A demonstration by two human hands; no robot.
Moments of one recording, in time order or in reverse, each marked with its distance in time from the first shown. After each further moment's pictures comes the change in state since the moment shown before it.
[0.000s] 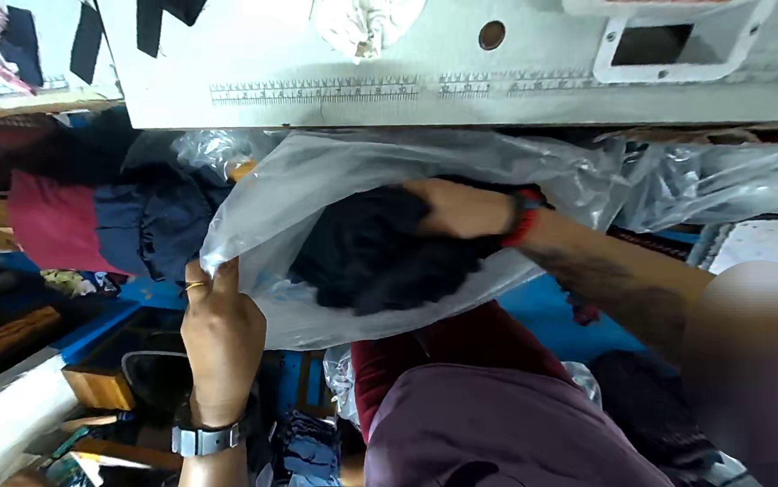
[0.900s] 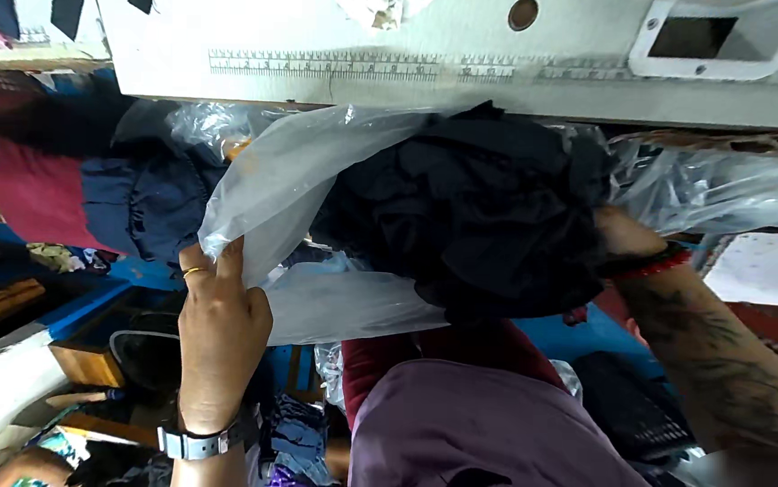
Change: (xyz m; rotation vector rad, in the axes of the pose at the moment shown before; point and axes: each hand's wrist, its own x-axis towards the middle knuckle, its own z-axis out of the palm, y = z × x) left_hand -0.006 0.009 -0.006 -0.010 -0.137 -0.074; right_hand -0.134 0.079 -0.008 0.703 0.581 0.486
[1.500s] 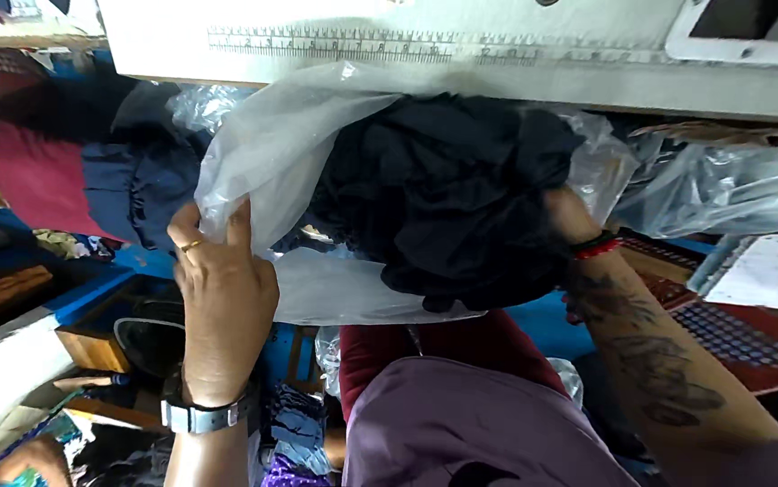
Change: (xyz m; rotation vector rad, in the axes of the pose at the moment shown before) left_hand 0.019 0.018 -0.005 0.143 -0.035 -0.027; right_hand 0.038 0.016 0.045 -0.417 0.133 -0.277
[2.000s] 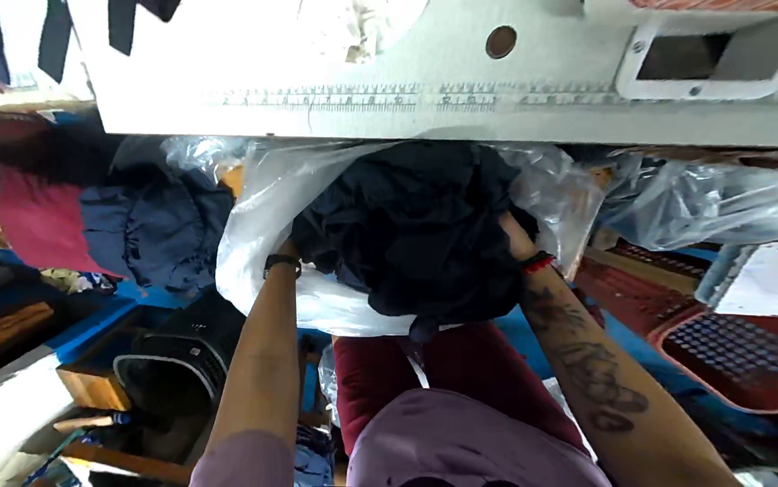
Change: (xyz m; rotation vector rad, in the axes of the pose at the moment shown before) left_hand 0.121 -0.016 0.240 -0.125 -0.712 -0.319; right_hand 0.032 0.031 0.027 0.096 -0.070 0.215
